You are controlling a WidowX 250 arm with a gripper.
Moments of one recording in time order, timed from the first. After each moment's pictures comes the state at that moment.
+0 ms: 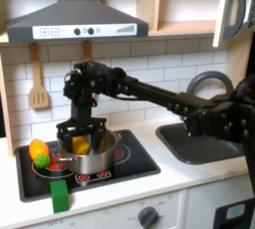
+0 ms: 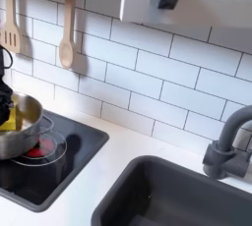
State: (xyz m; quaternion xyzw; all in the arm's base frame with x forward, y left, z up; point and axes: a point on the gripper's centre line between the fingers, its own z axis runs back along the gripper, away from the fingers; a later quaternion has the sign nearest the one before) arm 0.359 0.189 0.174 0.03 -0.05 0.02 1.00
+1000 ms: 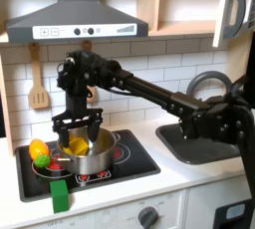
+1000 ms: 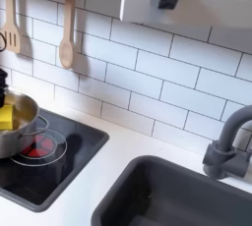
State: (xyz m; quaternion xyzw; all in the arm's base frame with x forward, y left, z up) arm 0.350 0.199 0.197 0.01 -0.04 0.05 1.00
